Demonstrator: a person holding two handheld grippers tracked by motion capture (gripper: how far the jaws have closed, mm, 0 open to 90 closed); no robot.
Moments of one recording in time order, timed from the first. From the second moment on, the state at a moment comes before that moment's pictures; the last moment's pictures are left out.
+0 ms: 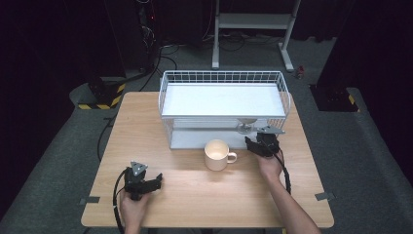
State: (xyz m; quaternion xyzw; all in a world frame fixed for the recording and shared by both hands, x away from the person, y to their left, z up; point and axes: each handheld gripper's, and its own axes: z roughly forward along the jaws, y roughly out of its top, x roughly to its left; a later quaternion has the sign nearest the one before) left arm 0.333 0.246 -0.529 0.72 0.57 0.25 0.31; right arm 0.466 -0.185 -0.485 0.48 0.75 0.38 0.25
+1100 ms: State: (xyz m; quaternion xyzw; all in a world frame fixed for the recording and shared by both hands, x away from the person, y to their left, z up) left arm 0.333 0.246 -0.529 0.72 0.57 0.25 0.31; right arm 0.430 -0.212 -0.473 0.47 0.74 0.43 0.24
